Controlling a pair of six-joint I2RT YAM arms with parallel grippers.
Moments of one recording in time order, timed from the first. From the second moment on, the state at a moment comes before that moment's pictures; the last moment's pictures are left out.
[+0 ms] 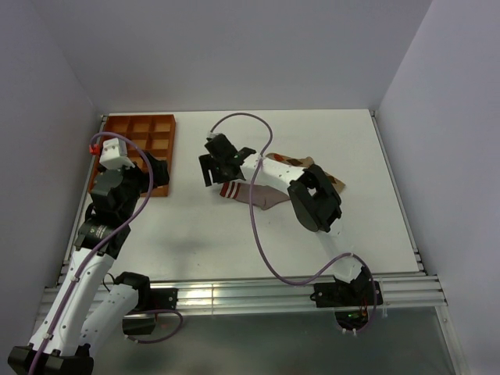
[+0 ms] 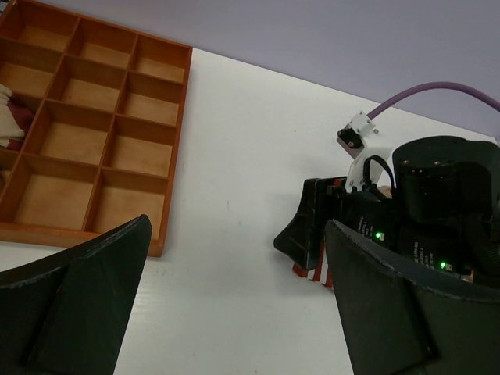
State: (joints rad) left arm -0.24 0.71 0.77 -0.23 -0.18 -0.39; right arm 0.79 2.24 1.81 -0.46 0.07 0.44
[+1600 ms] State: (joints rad) left arm -0.24 0.71 0.77 -0.22 -0.15 -0.39; right arm 0.50 1.85 1.39 -0.62 0.06 0.38
